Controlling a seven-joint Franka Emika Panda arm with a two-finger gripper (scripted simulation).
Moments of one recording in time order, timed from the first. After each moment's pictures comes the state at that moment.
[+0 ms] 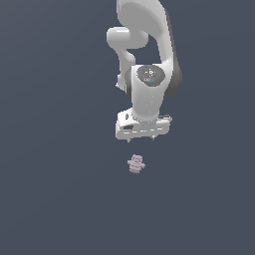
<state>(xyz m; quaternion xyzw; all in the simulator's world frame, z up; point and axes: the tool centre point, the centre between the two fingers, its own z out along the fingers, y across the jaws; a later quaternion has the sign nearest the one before) 0.007 0.055 0.158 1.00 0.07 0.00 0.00</state>
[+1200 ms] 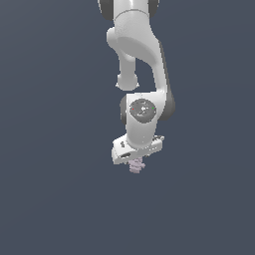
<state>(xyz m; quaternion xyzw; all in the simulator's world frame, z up) 0.062 0.039 0.092 0.99 0.16 0.00 0.00</state>
